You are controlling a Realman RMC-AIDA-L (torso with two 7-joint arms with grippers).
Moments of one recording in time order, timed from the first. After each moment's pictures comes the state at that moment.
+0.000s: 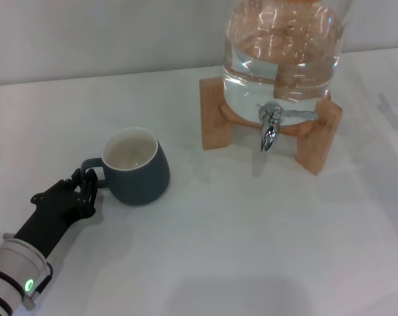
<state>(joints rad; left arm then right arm) -0.41 -2.08 2.54 0.28 -0.71 0.94 -0.48 0.39 2.01 -0.83 -0.21 2.56 1.10 -2.75</state>
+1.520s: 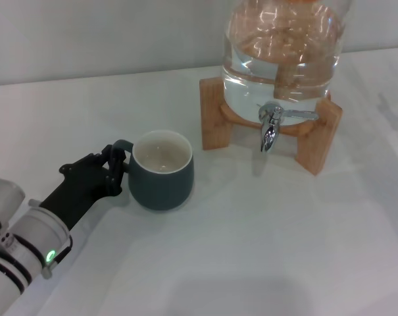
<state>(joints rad) -0.51 -2.08 2.55 0.28 -0.65 0.91 -0.47 0.39 2.01 -0.83 -0.21 2.56 1.10 -2.75</state>
